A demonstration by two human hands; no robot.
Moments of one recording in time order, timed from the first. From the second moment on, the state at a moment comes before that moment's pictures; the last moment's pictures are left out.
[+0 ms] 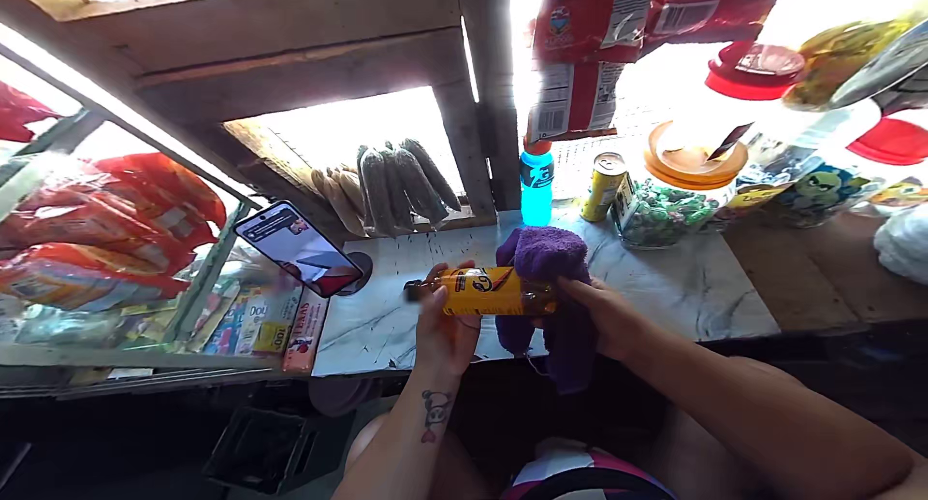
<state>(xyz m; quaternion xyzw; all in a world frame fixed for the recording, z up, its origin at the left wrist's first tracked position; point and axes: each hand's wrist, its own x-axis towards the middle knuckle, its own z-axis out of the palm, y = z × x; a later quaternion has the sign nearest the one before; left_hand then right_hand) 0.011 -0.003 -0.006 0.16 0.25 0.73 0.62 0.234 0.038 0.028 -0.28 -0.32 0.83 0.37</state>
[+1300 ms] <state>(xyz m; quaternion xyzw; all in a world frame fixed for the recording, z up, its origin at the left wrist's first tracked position) 0.006 -0.001 -0.005 0.12 0.14 0.77 0.61 0.218 0.014 0.013 -0.26 -0.50 0.75 0.34</state>
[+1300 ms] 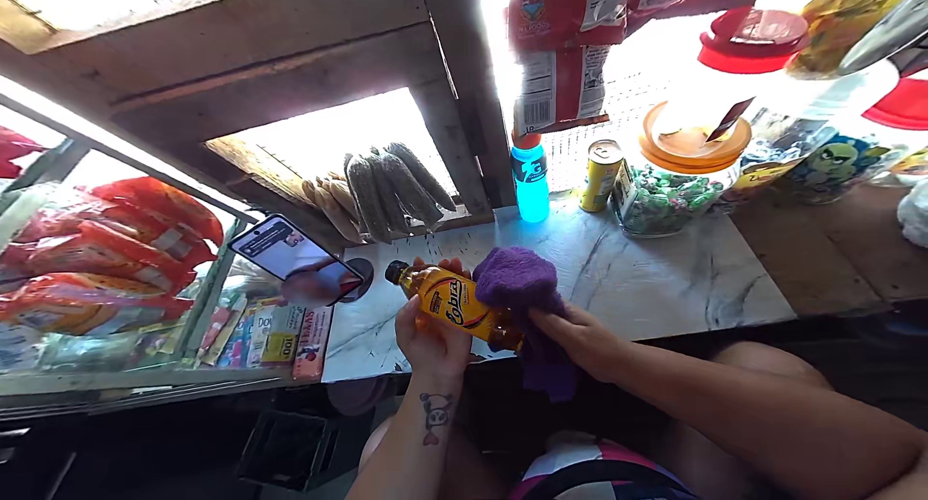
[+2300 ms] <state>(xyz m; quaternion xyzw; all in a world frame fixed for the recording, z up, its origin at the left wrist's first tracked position) 0.021 0.006 0.007 0.19 0.34 0.77 0.51 0.207 0.016 -0.028 -0.30 -0.80 0.40 0.33</state>
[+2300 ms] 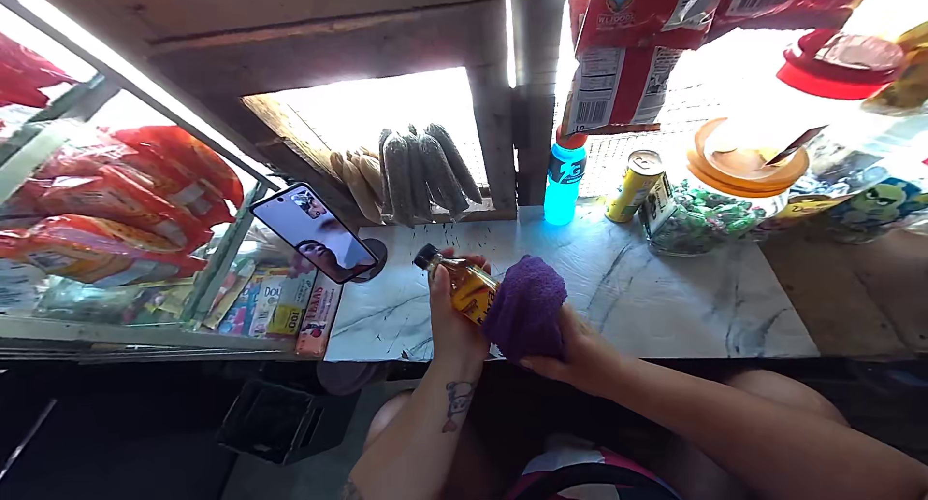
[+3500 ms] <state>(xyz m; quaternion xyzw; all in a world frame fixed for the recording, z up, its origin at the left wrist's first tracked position) -0.004 -0.009 -0.001 0.44 0.27 0.64 0.56 0.224 0.037 -0.009 -0.11 -0.52 0.83 0.18</state>
